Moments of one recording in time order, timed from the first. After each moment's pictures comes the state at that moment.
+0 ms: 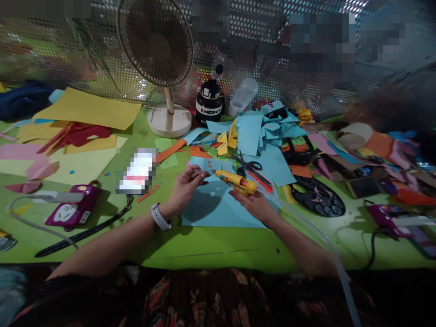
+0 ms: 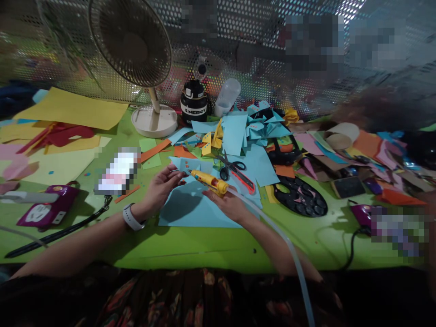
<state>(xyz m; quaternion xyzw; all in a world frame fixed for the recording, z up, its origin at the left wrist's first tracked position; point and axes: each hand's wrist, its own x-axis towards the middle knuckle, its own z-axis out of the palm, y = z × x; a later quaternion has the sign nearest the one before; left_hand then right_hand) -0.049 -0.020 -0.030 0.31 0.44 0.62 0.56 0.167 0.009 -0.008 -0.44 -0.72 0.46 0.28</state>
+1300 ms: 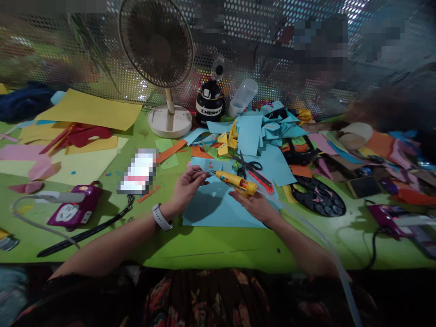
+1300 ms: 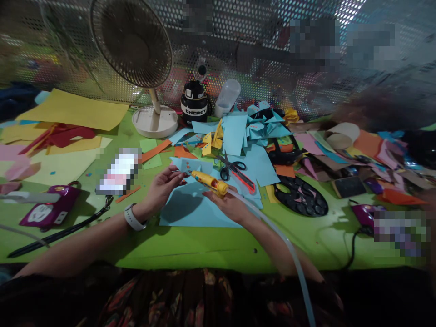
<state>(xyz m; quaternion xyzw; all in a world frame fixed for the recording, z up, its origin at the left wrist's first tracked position) -0.048 -0.021 -0.028 0.32 0.43 0.63 0.56 0.169 0.010 -0.013 -0.44 -0.73 0.45 0.26</state>
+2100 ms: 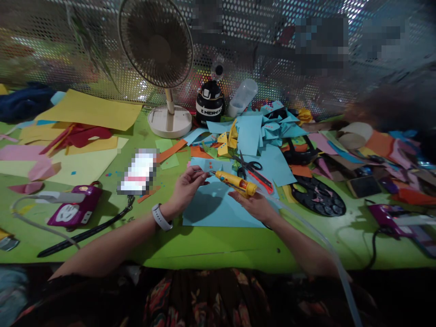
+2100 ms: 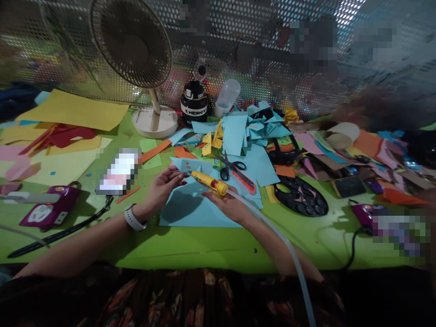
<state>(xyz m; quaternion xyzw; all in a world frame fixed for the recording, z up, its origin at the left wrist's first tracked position) -0.048 -0.022 -0.026 0.33 0.44 0.62 0.56 0.168 0.009 -0.011 -0.44 -0.74 0.44 0.26</state>
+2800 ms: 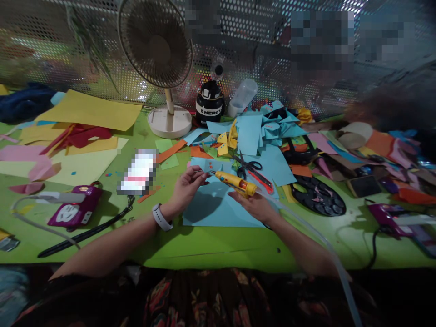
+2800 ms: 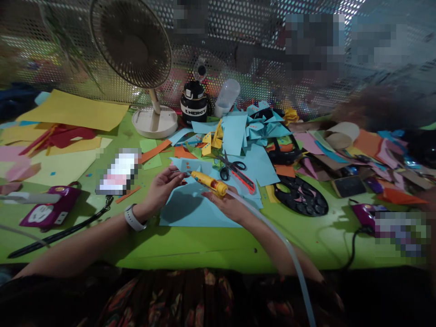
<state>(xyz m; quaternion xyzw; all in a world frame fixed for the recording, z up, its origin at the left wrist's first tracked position) -0.048 -0.021 -0.028 0.32 0.44 0.62 0.56 0.168 0.008 -0.008 -0.44 -0.74 0.44 0.25</state>
